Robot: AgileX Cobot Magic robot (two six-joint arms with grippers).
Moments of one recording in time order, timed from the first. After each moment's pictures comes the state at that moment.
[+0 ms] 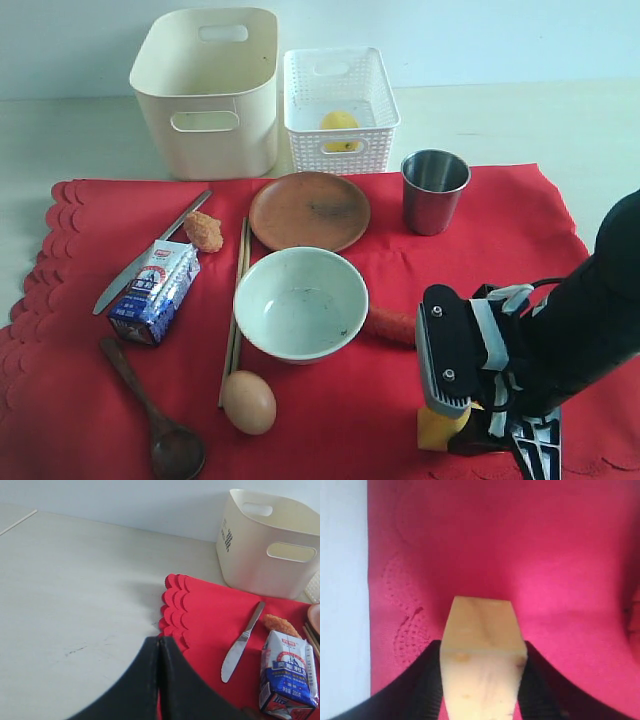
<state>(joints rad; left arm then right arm) 0.01 0.01 0.00 0.12 0.37 -0.26 0.51 1.57 -0.51 0.65 0.54 -1.55</state>
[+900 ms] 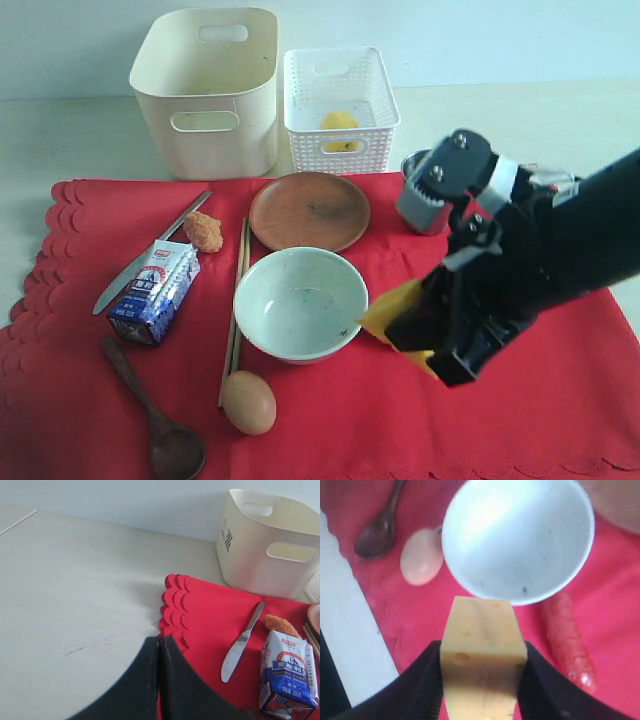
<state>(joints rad) 0.01 0.01 0.00 0.12 0.37 -0.26 0.51 1.34 -0.68 0.74 0.67 -0.95</state>
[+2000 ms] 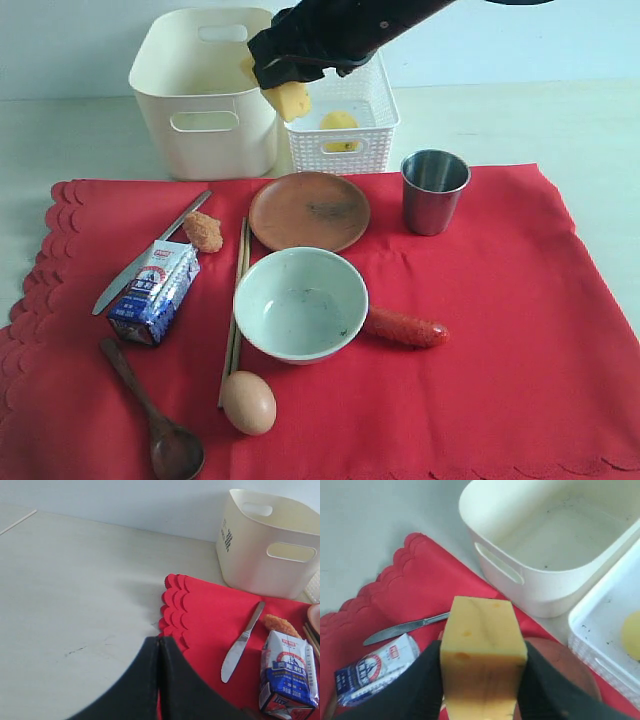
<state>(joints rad) 0.01 0.01 0.00 0.12 0.37 -0.26 0.49 1.85 -1.51 0.67 0.66 -0.65</state>
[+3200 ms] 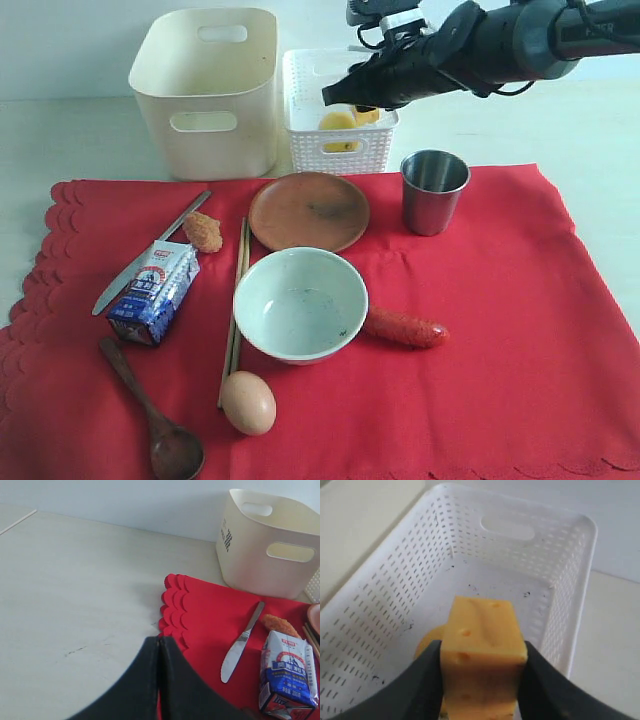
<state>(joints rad) 0.01 0.01 0.00 0.12 0.37 -0.26 0.35 2.25 -1.60 0.67 0.13 -0.67</state>
